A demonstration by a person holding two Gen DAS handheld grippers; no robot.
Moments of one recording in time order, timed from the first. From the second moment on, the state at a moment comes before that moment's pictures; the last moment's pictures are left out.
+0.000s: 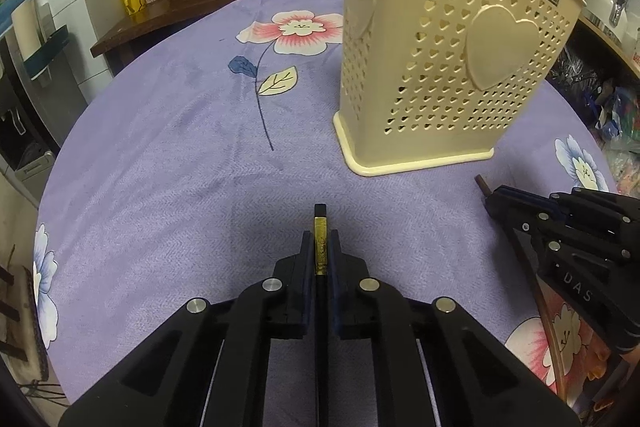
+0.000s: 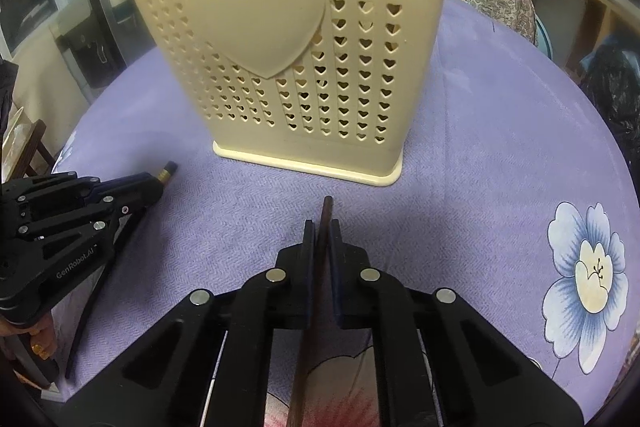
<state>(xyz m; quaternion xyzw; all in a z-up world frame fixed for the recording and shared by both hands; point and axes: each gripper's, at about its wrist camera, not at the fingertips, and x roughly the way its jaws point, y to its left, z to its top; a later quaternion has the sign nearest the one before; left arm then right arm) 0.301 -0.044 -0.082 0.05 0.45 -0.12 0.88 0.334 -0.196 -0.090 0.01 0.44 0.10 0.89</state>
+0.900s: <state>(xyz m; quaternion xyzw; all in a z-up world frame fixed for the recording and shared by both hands) 0.212 -0.045 0.061 0.00 0.28 -0.22 0.93 0.217 -0.280 0.061 0.11 0.28 0.21 0.93</state>
